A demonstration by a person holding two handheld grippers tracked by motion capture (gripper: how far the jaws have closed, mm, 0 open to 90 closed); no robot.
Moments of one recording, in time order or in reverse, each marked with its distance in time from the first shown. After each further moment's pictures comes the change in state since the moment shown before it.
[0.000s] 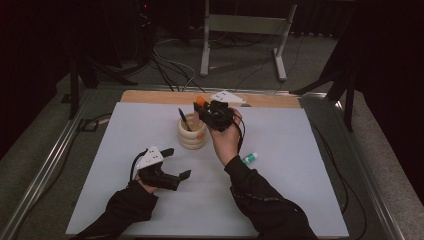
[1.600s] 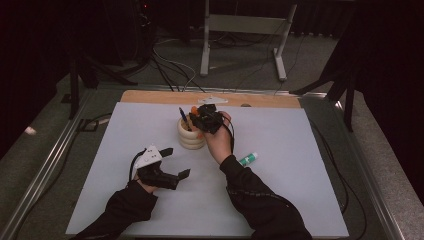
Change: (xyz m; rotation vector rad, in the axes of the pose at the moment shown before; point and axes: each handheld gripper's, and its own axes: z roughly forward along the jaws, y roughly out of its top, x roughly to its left) left arm 0.001 0.000 -0.002 -0.010 -0.001 -0.019; right arm 0.003 -0.025 0.045 0.218 -0.073 -0.016
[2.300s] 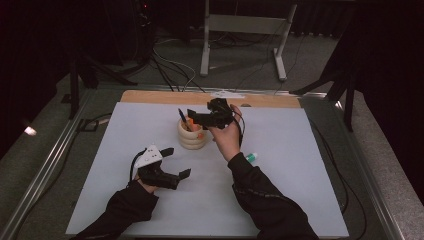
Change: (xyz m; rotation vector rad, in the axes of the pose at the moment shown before) left arm -0.002 0.003 0.001 0.000 -0.007 -0.008; right arm -0.020 0.014 -0.037 -0.104 0.161 0.098
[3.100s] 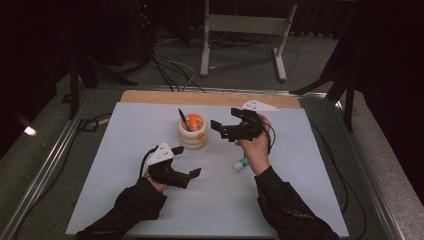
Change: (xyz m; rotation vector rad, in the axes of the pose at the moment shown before) left arm -0.015 0.015 0.024 0.012 -0.034 0.017; right arm -0.025 -0.021 -0.082 -0.081 0.079 -0.059
